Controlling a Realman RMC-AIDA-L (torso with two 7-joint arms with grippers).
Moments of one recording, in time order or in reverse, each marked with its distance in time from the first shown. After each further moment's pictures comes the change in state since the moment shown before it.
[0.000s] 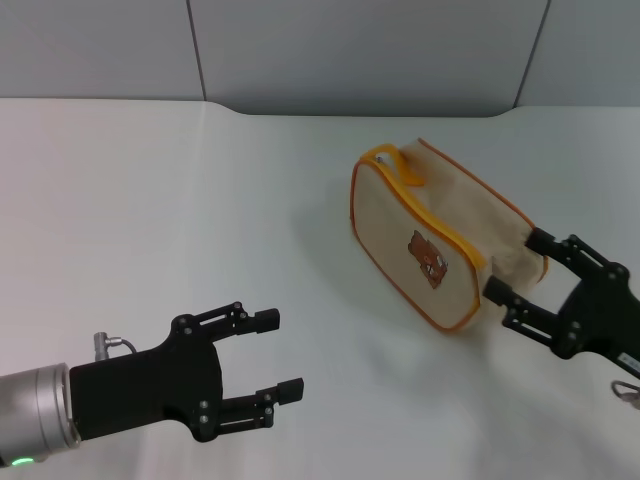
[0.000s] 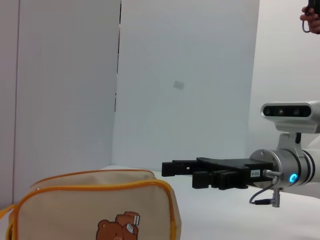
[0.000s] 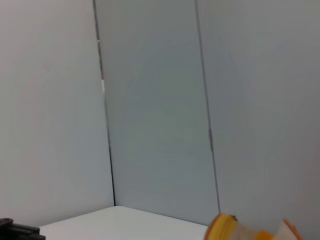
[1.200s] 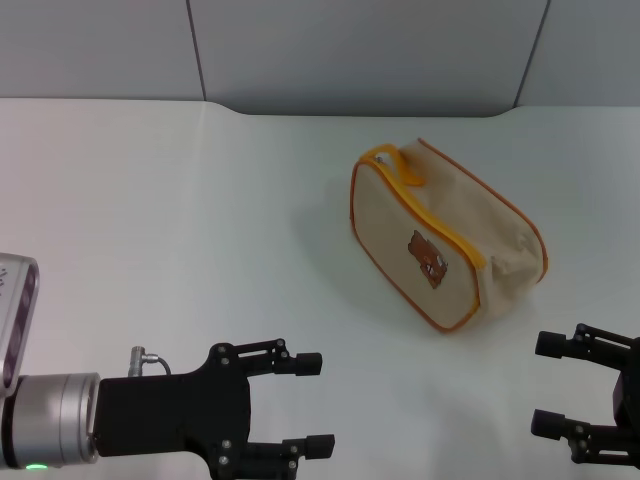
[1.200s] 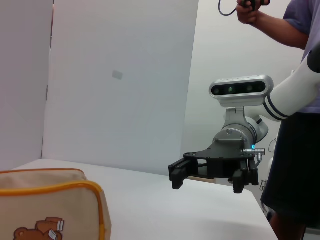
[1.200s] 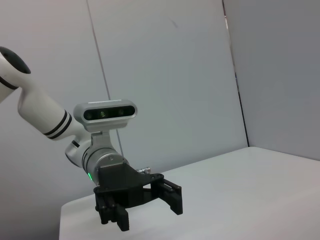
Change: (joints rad) left arm -0.066 0.015 -0.005 -0.045 0.154 0.041 -0.029; right arm -0.002 -0.058 -0.091 -0.299 -0.279 -0.350 0.315
